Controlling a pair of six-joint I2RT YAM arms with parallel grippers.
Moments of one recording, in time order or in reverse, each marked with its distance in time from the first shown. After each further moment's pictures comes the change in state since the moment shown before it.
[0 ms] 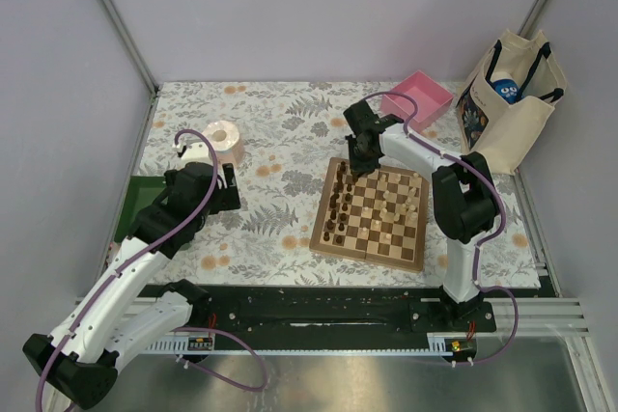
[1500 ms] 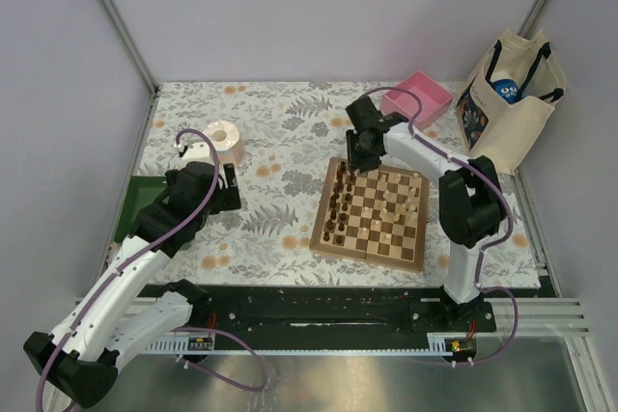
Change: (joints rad) left arm 0.001 0.005 0.000 0.000 0.007 0.000; right arm 0.000 -0.025 0.000 0.019 -0.021 0.002
